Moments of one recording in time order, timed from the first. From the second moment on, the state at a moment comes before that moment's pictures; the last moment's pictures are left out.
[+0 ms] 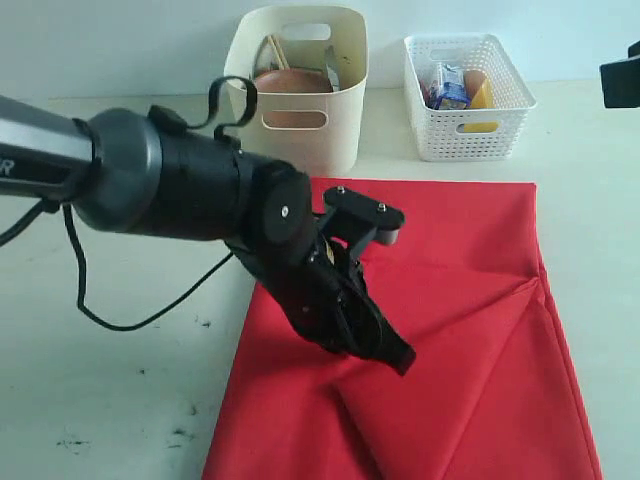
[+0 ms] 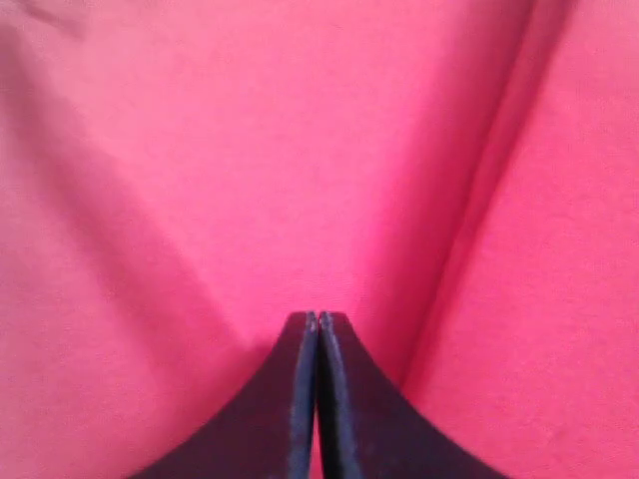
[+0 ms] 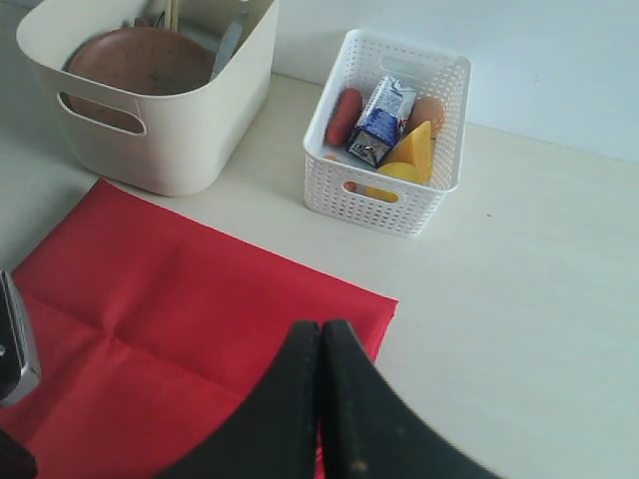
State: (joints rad) left arm -0.91 2.01 -1.18 -0.35 0.50 0.16; right arm 0.54 0.91 -0.85 -0.46 0.71 0.44
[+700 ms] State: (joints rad) left arm -1.37 1.89 -1.32 -0.36 0.43 0.26; right arm 0.54 0.91 -0.85 -0.49 0.69 0.45
